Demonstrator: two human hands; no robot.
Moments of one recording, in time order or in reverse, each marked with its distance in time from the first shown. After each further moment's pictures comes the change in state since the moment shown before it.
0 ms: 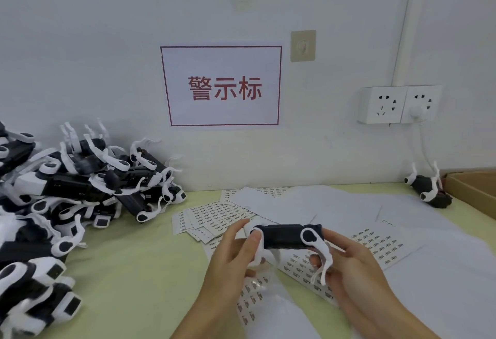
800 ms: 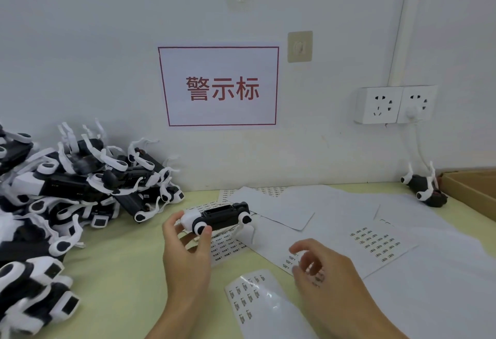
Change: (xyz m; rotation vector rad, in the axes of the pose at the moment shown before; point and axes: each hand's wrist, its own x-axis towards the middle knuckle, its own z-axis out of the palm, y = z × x) left_hand 0.020 -0.019 -0.032 0.016 0.559 0.225; right_hand -0.020 0.006 0.012 -1.017 -0.016 -0.284
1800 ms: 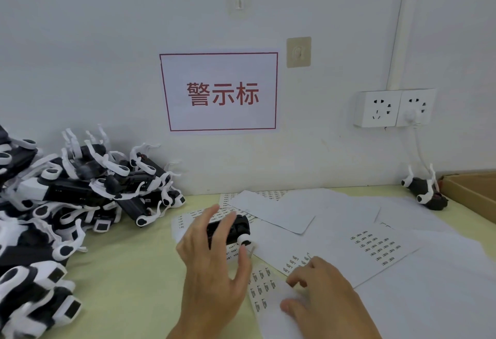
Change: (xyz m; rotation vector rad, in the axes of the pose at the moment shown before) left_hand -0.026 0.018 0.009 0.526 -0.095 0.858; right_hand -0.008 -0.022 0.001 -0.345 -0.226 0.063
